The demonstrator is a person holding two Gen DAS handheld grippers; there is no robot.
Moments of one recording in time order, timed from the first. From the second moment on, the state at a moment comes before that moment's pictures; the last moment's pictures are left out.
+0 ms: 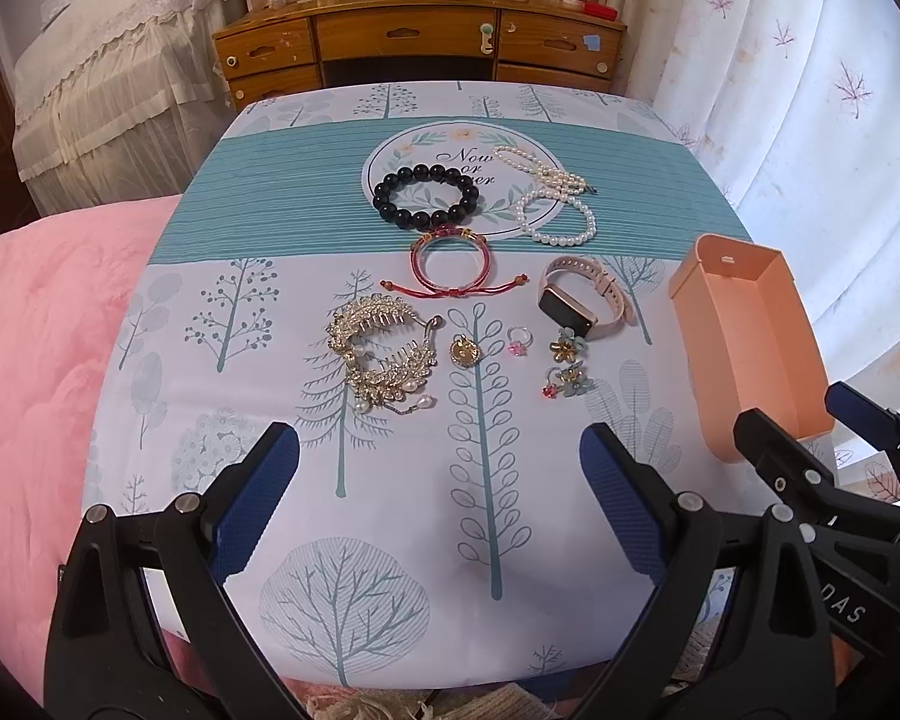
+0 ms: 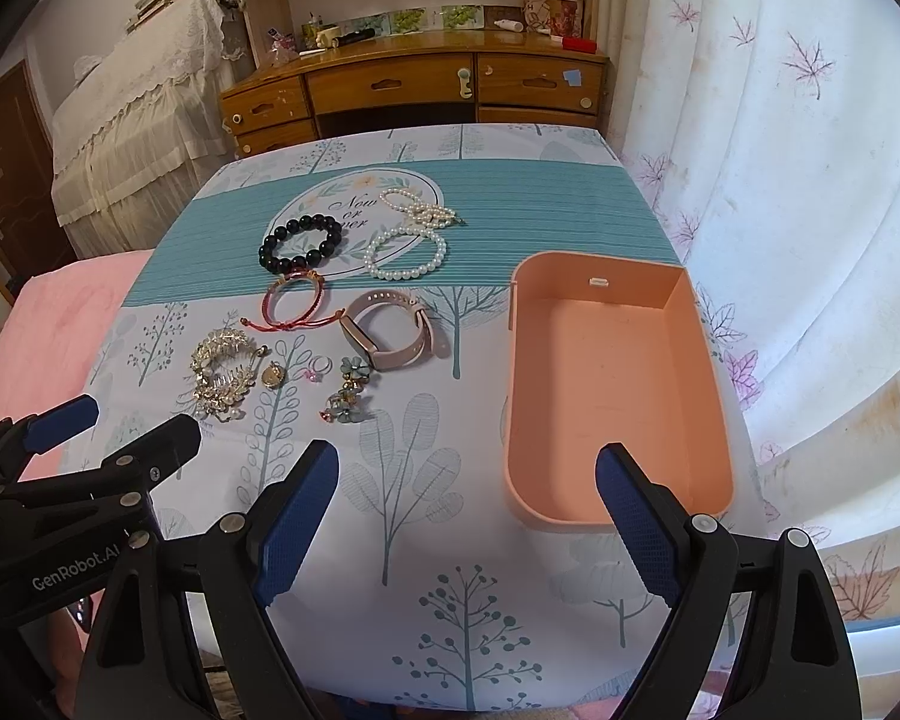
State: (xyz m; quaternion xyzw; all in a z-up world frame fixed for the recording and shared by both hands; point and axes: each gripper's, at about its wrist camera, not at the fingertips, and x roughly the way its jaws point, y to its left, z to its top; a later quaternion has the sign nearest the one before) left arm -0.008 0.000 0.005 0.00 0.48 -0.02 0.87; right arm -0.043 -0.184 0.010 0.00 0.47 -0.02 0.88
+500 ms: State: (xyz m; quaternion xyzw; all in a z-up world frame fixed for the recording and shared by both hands) left arm -0.009 0.003 0.001 0.00 0.49 -0.02 0.87; right arm -0.041 -0.181 0.004 -0.01 0.48 -0.02 0.88
